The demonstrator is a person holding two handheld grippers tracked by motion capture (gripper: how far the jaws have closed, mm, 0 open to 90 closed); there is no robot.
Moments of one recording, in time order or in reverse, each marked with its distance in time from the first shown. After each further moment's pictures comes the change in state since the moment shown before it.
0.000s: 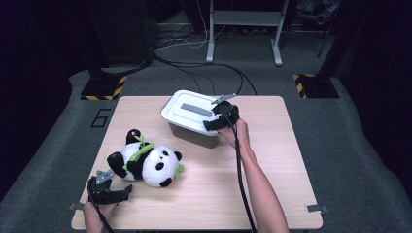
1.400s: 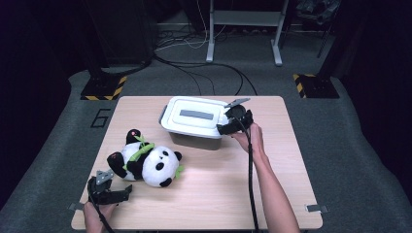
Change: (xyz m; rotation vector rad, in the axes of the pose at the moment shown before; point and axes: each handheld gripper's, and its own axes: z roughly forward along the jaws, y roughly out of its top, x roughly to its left) left arm -0.001 0.000 0.000 -0.001 -0.001 -0.007; right arm -0.019 -0.024 -0.032 0.039 -0.065 0.009
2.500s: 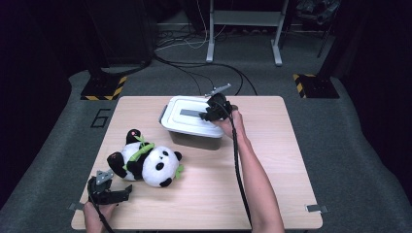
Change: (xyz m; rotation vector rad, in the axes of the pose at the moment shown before) left arm 0.000 0.000 0.000 -0.001 -0.001 0.000; right arm 0.013 0.053 0.048 -0.027 0.244 -0.074
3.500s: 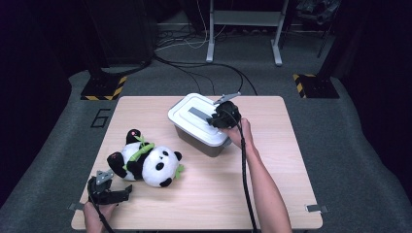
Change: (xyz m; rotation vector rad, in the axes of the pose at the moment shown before) left arm 0.000 0.000 0.000 0.001 0.003 0.005; right arm 0.009 -0.030 -0.027 -0.039 -0.029 0.016
